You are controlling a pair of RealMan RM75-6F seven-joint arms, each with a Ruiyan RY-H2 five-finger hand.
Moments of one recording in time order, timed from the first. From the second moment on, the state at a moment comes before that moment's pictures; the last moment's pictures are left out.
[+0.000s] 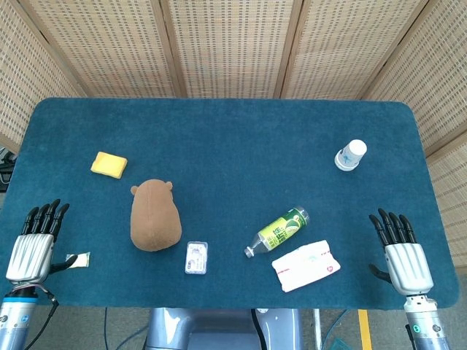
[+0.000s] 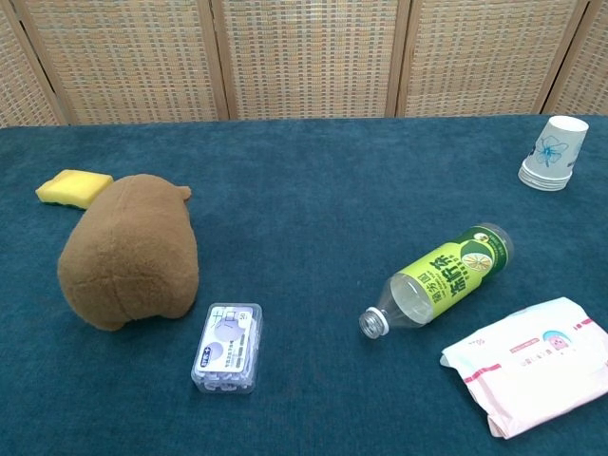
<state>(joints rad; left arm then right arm) -0.11 -1.24 -0.04 -1.70 1.45 1.46 0.30 0.10 -1.26 0.04 -1.56 -1.56 1.48 -0.18</state>
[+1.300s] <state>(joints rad) -0.43 -1.01 -0.28 -1.71 0.85 0.72 -0.17 0.12 -1.29 0.04 -1.51 -1.54 1.45 -0.16</state>
